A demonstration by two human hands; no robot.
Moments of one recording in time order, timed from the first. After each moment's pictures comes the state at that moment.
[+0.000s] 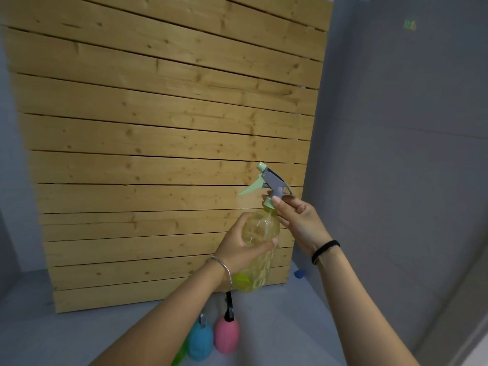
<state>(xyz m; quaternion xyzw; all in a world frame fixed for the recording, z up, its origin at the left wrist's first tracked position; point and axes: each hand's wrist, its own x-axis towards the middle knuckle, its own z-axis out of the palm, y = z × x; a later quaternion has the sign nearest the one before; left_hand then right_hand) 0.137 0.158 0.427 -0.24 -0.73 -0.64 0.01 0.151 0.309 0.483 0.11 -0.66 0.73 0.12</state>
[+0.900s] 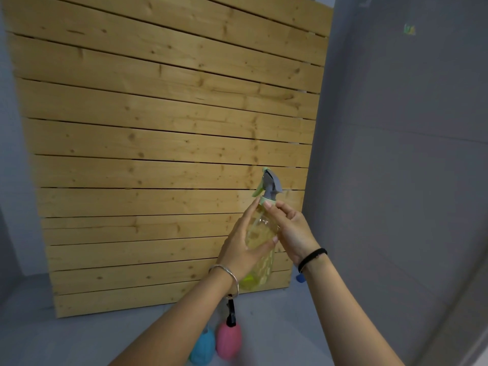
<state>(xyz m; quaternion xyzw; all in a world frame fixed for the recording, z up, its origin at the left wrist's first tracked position) 0.138 0.160 0.432 -0.28 -0.73 -0.61 0.10 0.150 0.280 0.480 0.06 -0.62 0.78 0.11</state>
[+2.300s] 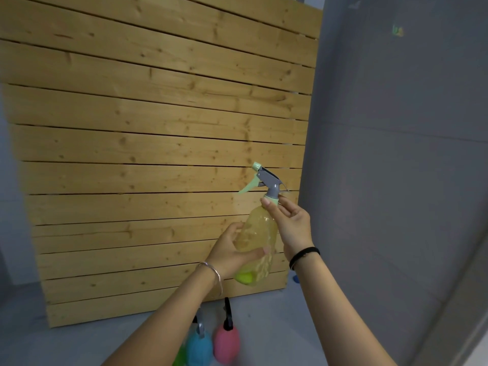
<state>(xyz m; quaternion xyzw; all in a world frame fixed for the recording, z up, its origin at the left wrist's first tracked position) 0.122 0.150 0.426 -0.21 -0.75 -0.62 -0.03 0.138 0.288 0.477 0.00 -0.62 0.74 0.26</state>
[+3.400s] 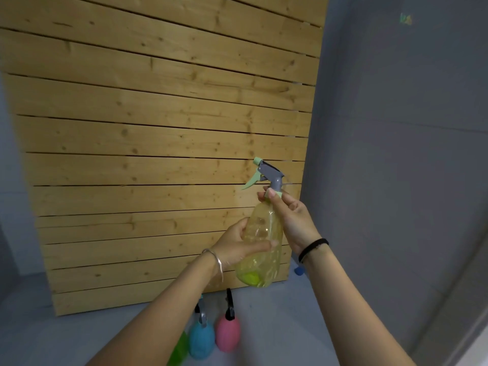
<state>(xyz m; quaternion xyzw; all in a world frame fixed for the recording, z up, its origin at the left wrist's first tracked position) 0.125 0.153 0.434 -0.25 -0.69 -0.66 -0.14 0.148 0.291 0.482 0.05 -0.65 0.74 0.15</state>
